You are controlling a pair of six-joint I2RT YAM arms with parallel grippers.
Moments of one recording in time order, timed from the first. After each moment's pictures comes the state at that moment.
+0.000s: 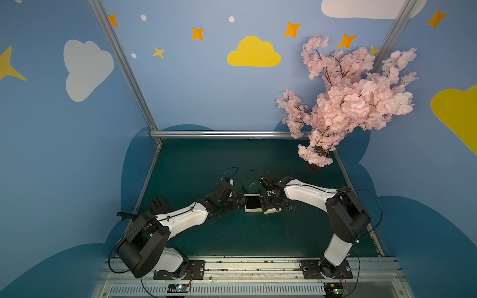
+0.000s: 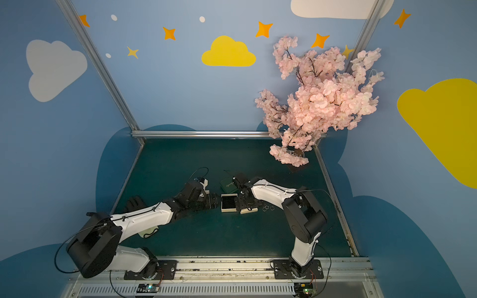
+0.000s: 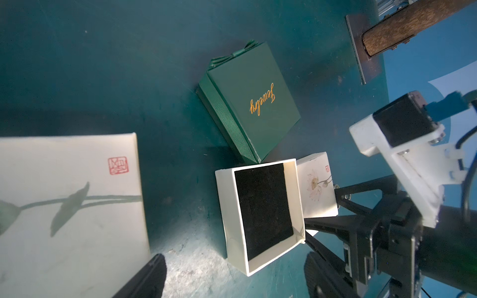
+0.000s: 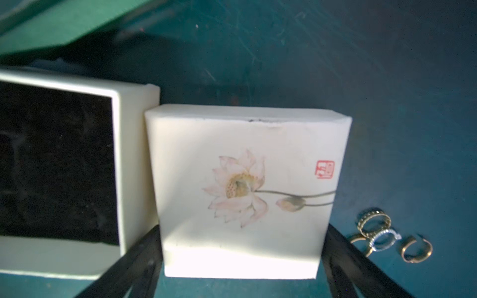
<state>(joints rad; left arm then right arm) -0.65 1.41 0.66 -0.02 0.13 -0.76 0.74 1.77 1.13 -0.78 0.09 0.45</state>
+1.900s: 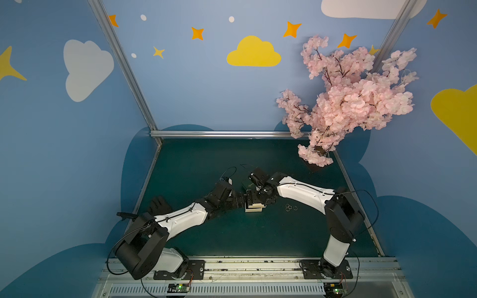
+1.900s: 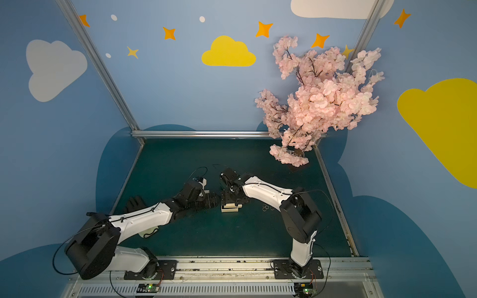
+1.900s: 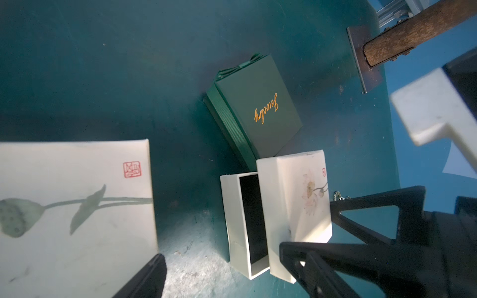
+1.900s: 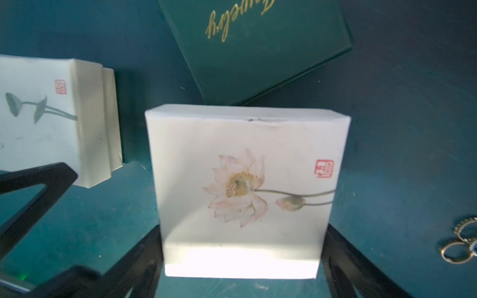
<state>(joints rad) -0.65 1.39 0.66 -0.02 0.09 -0.78 0.85 1.81 1.32 -0.79 0.00 0.65</state>
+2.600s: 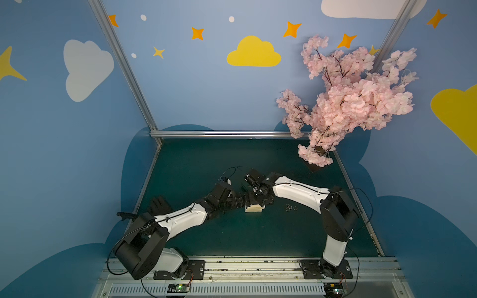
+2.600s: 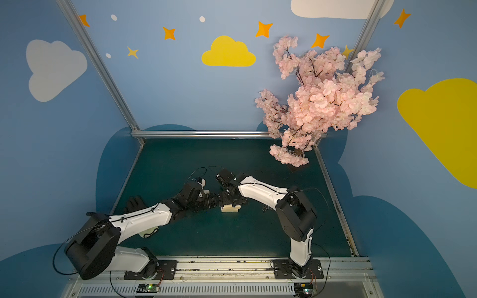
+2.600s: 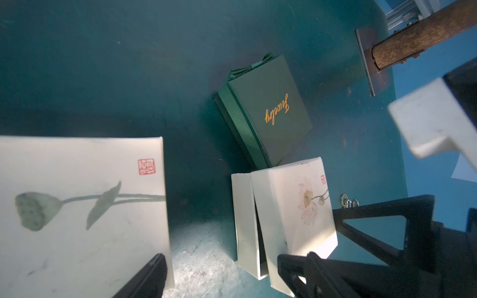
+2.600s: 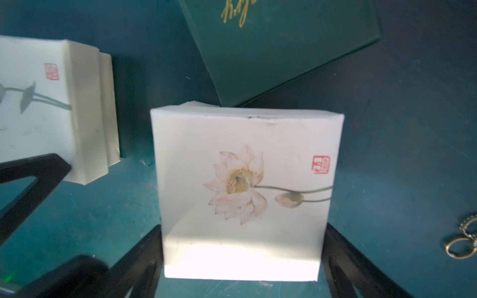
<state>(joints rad) -0.65 1.39 0.64 -0.02 0.08 -0.79 0.89 1.86 1.37 -0.84 0.01 0.65</state>
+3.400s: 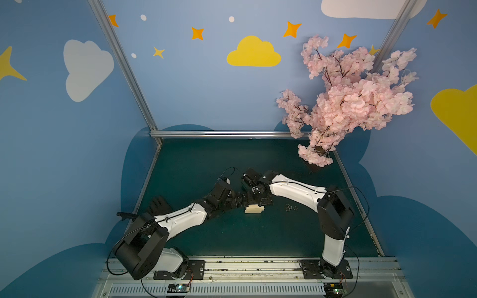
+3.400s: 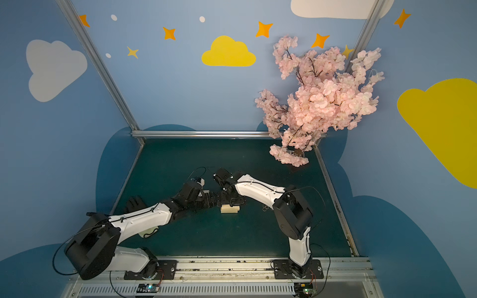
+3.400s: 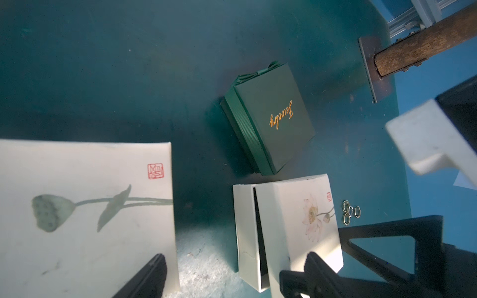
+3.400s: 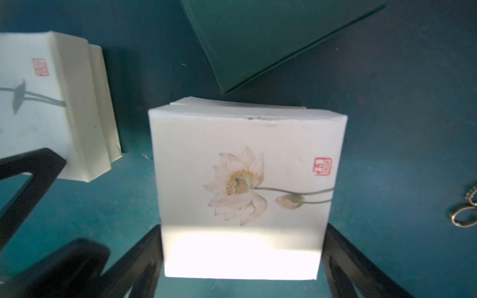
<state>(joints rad) -0.64 1.39 0.64 -0.02 0.07 -0.79 0.90 1.89 1.45 -0.94 0.00 0.74</state>
